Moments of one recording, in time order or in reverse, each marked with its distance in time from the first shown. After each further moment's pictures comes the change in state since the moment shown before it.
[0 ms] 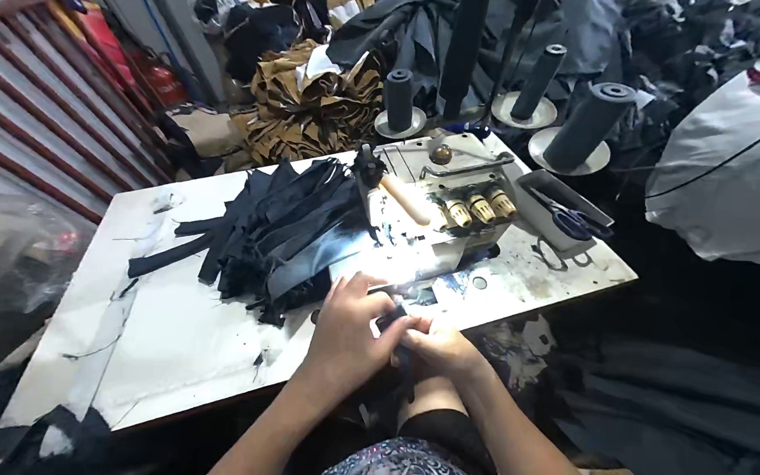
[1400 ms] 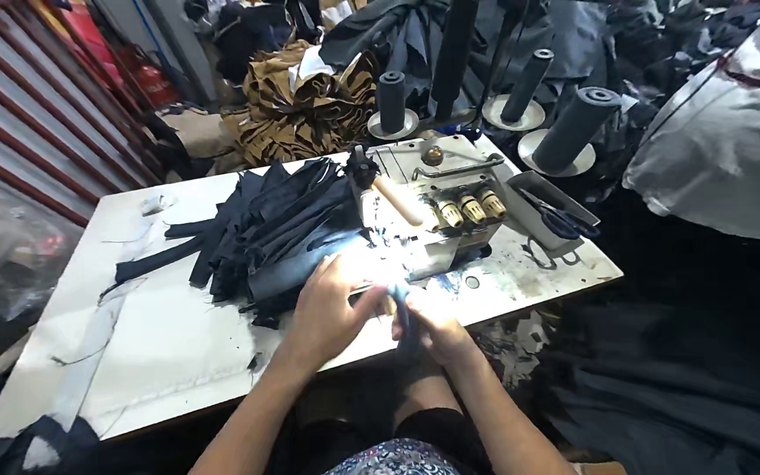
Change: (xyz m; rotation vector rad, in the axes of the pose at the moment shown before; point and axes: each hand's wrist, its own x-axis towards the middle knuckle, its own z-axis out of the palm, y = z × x) left_hand 0.018 -0.031 -0.004 0.104 -0.093 -0.018; right_hand 0.010 -0.004 -0.006 -0.025 0.264 0.013
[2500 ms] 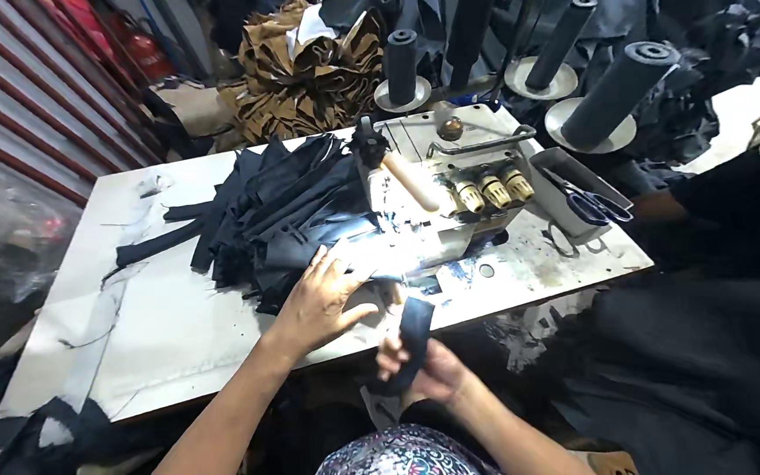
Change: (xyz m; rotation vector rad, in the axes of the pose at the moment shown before) left_hand -0.018 -0.053 0.010 0.237 -0.078 0.258; right_hand -0.033 0.067 -0.005 0.656 -0.270 0.289
